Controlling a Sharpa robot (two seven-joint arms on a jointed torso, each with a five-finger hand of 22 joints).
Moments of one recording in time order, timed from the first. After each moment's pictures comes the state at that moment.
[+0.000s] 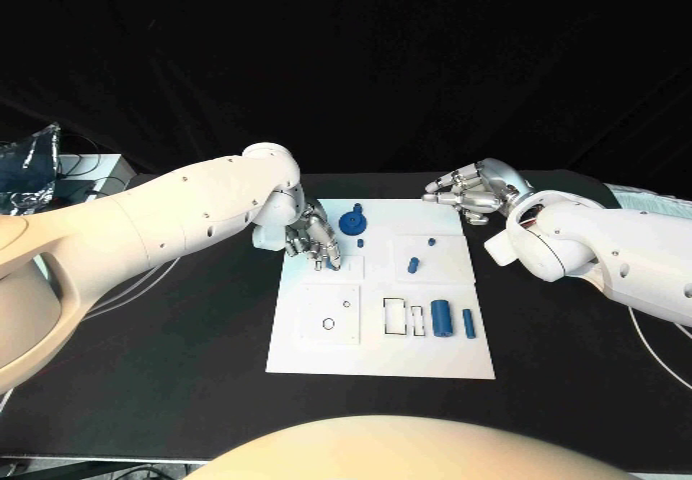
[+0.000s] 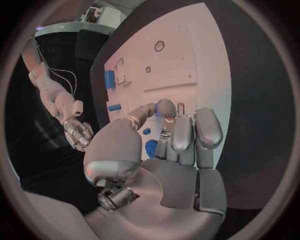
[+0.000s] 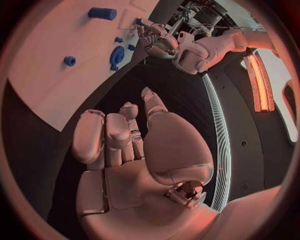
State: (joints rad) left arm 1.27 -0.45 -0.03 1.04 -0.87 0.57 -0.63; left_hand 0.97 0.00 0.45 -0.08 0.43 1.02 0.07 0.29 1.10 1.33 -0.06 0.78 0.80 1.44 -0.11 1.25 1.17 0.06 1.38 -0.11 1.17 1.31; right arm 1.25 -0.80 -0.16 1.37 -0.62 -0.40 0.13; right_hand 1.23 -0.02 -0.07 -0.04 0.35 1.05 0.11 0.08 0.27 1.20 0.01 0.87 0.99 1.44 -0.06 1.16 0.92 0.08 1.46 -0.08 1.12 1.31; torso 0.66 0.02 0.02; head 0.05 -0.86
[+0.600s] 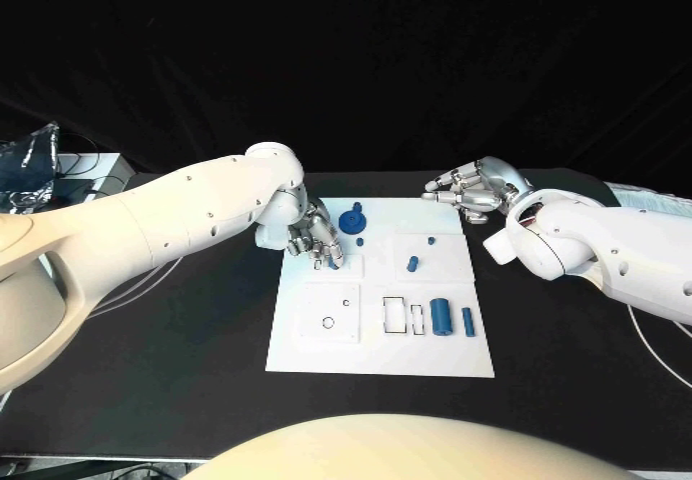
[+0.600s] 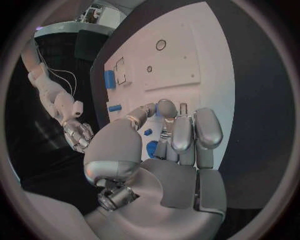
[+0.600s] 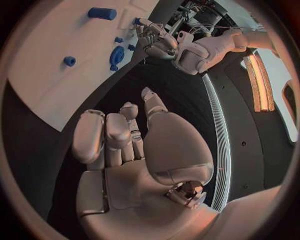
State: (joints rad) left arm 1.27 -0.44 -0.03 1.03 -0.87 0.57 -0.63; left_hand 0.97 0.00 0.45 -0.08 0.43 1.02 0.07 0.28 1.10 1.33 -0.06 0.78 0.80 1.44 -0.11 1.25 1.17 0.06 1.38 -0.11 1.17 1.31; right arm 1.25 -0.80 -0.16 1.37 -0.62 -0.40 0.13; right_hand 1.23 -0.02 -0.07 -0.04 0.35 1.05 0.11 0.08 0.27 1.20 0.01 0.87 0.99 1.44 -0.06 1.16 0.92 0.08 1.46 -0.08 1.12 1.31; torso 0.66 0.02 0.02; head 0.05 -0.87
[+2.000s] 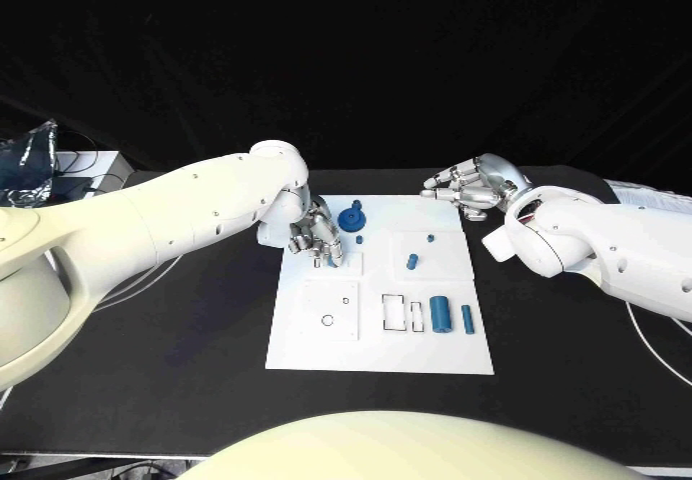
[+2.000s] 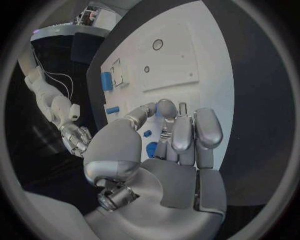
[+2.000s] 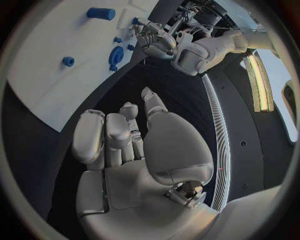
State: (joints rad) left arm 1.28 -0.42 -0.06 1.02 -0.89 0.57 -0.63; left_hand 0.97 0.00 0.47 -0.11 0.42 1.03 0.07 0.28 1.10 1.33 -0.06 0.78 0.79 1.44 -0.10 1.25 1.17 0.06 1.38 -0.11 1.17 1.31; right arm 1.25 -0.80 -0.16 1.37 -0.62 -0.40 0.13; right_hand 1.23 -0.02 -0.07 -0.04 0.35 1.05 0.11 0.08 0.27 1.20 0.01 0.87 0.99 1.44 -0.06 1.16 0.92 0.08 1.46 -0.08 1.12 1.31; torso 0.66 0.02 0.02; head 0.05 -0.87
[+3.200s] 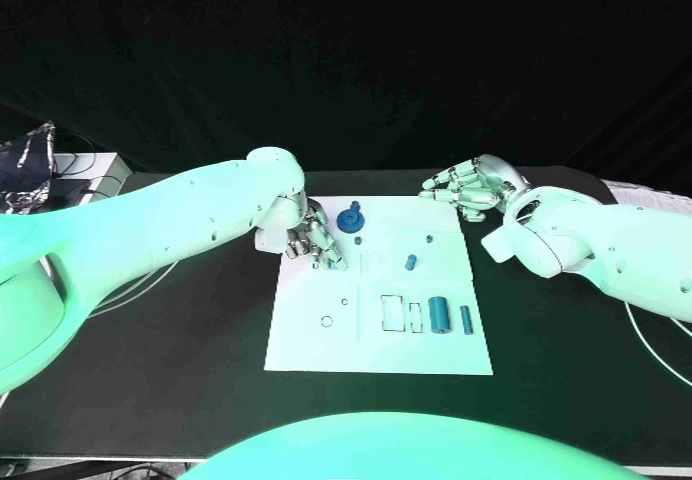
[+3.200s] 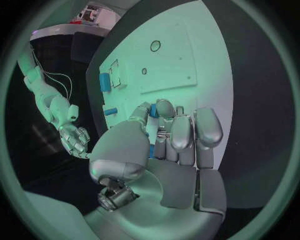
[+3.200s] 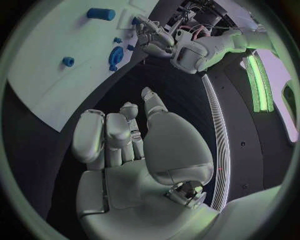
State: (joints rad) left arm 1.27 -0.43 -0.07 1.03 -0.89 0.55 -0.63; left_hand 1.07 0.11 -0.02 -0.01 0.40 1.12 -0.01 0.26 1.07 1.31 -0.08 0.78 0.80 1.44 -0.10 1.24 1.17 0.06 1.38 -0.11 1.15 1.31; right arm 1.25 -0.80 -0.16 1.37 -0.62 -0.40 0.13; right_hand 1.23 -0.02 -0.07 -0.05 0.35 1.05 0.11 0.08 0.27 1.20 0.01 0.87 0.98 1.44 -0.06 1.15 0.92 0.08 1.46 -0.08 1.12 1.31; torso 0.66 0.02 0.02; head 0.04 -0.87
